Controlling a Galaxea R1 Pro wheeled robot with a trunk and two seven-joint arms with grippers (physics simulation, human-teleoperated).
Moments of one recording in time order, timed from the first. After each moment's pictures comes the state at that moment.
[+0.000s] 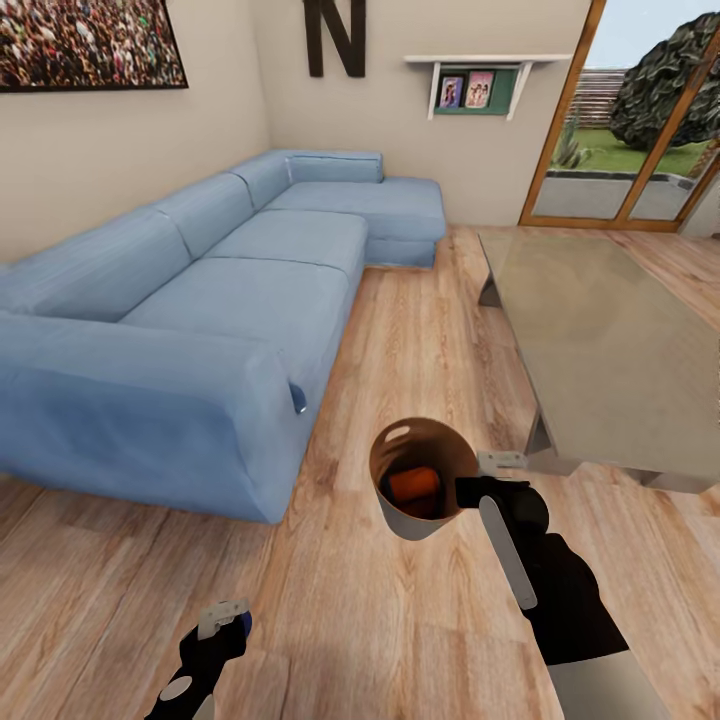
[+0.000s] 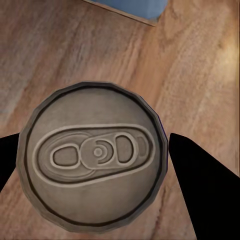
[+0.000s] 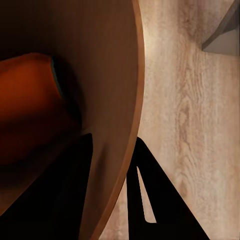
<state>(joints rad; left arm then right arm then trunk) -0.31 0.06 -0.19 -0.66 0.36 -0.09 0.19 -0.54 0.02 0.15 -1.44 -0.23 1.00 -0.42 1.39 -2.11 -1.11</state>
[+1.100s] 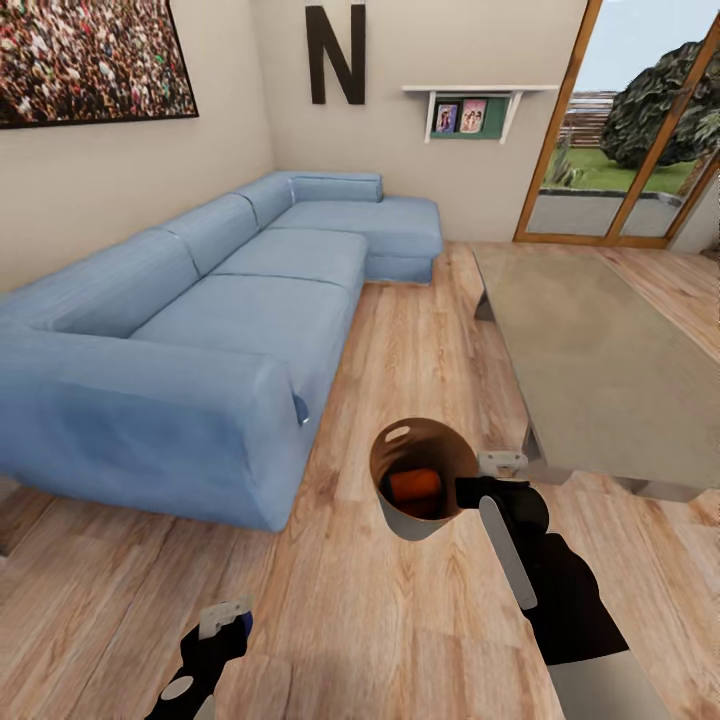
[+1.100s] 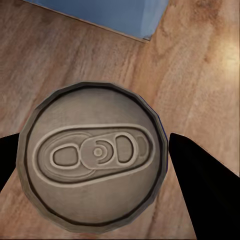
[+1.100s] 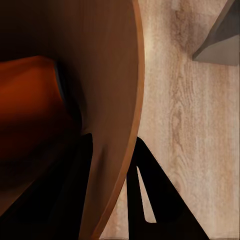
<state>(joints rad) -0.31 0.06 -0.19 -0.66 0.35 -0.09 0.19 -0.54 0.02 0.15 -1.44 -0.23 1.00 -0.42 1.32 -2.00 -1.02</state>
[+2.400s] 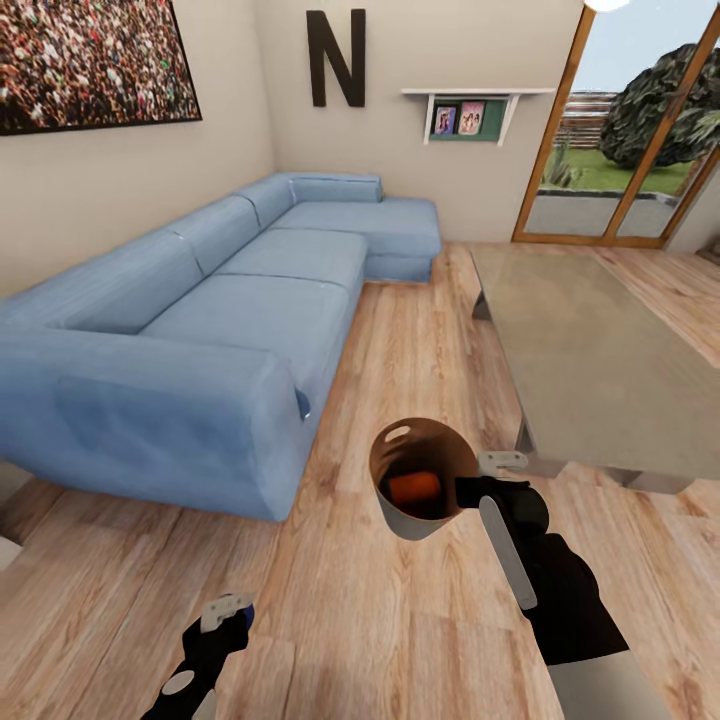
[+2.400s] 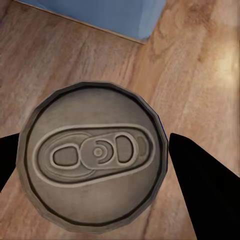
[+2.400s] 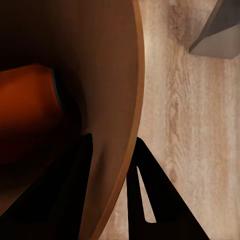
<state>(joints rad) -0.31 0.06 -0.19 -0.68 0.34 -0.09 0.19 -0.54 0.02 0.15 -1.44 -0.23 1.00 -0.42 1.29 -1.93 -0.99</state>
